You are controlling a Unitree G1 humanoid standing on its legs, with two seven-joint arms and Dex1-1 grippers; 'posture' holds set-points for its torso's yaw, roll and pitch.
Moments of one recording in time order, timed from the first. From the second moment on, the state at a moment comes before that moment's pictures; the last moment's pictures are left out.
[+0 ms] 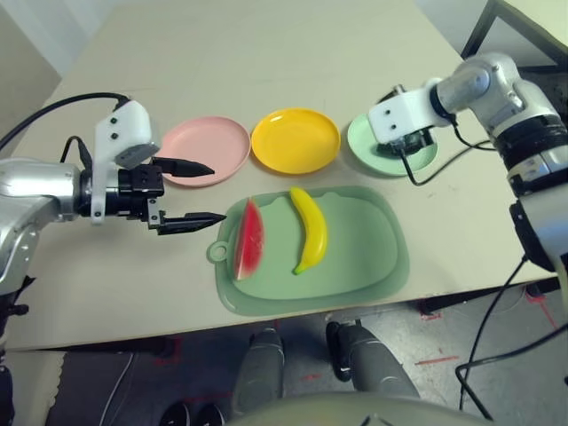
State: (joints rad) left arm -0.28 1.18 0.22 -0.27 -0.56 0.49 -1.34; right arm -1.15 -0.58 0.50 0.42 -0.22 -0.43 1.49
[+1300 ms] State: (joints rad) left arm -0.21 1.23 0.24 -0.22 -0.51 0.41 -1.42; right arm -1.16 -0.28 0.73 0.62 -0.40 -0.60 1.46
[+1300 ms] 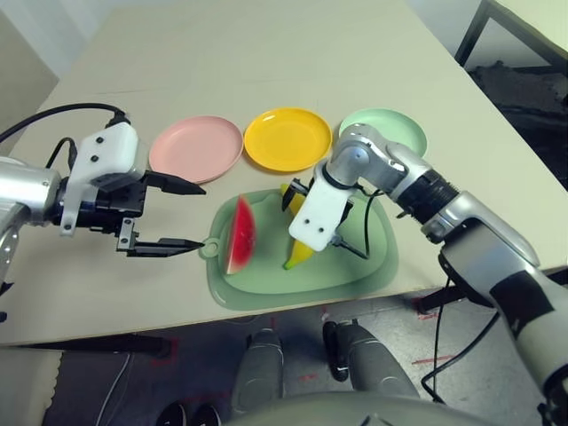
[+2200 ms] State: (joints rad) left arm -0.30 1.12 0.23 -0.20 -0.49 0.53 -1.13; right arm -1.35 -0.26 0.57 0.86 -0.33 -0.35 1.29
